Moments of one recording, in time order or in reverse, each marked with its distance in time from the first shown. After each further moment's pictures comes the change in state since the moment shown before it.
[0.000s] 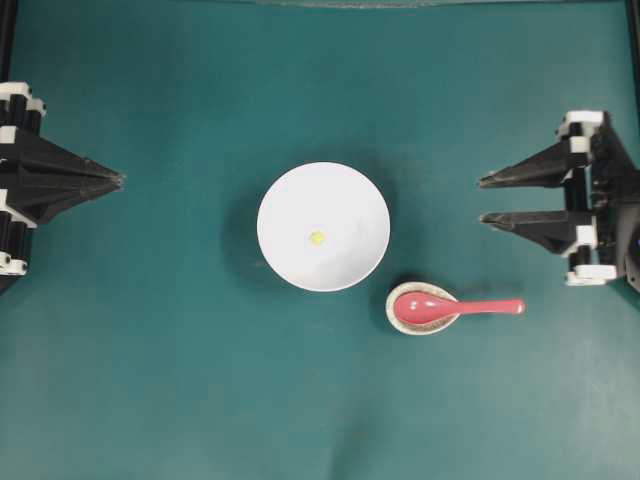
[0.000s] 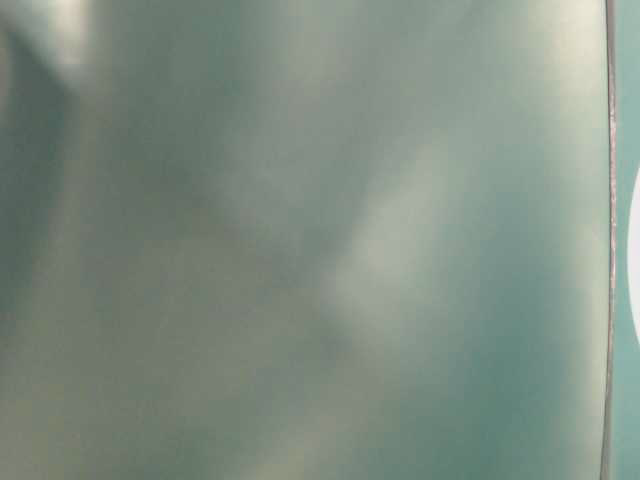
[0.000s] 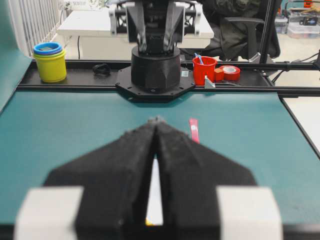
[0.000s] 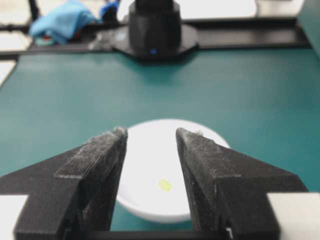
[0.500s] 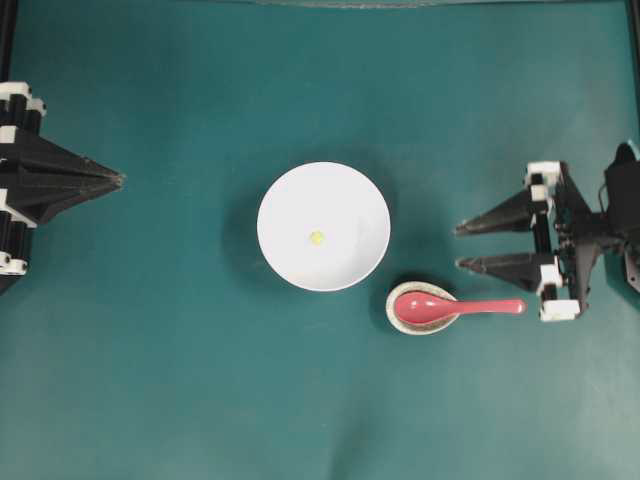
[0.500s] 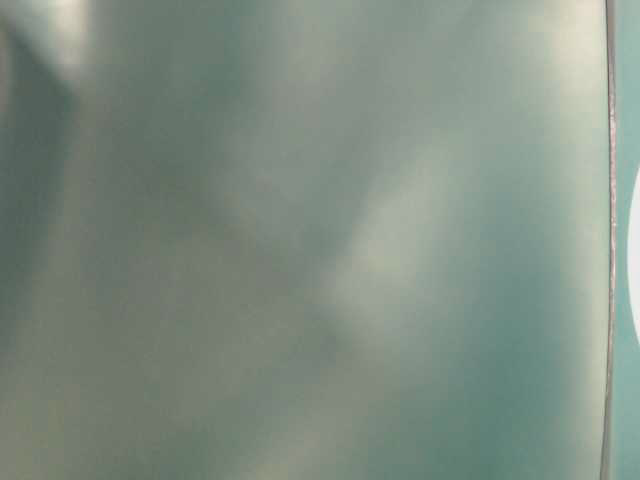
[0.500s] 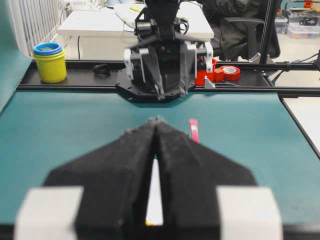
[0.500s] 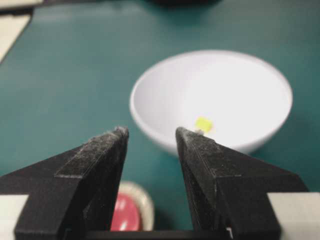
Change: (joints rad) left arm 0.000 -0.002 0.000 0.002 -0.002 0.000; right arm 0.179 0.351 0.075 0.144 -0.351 0.025
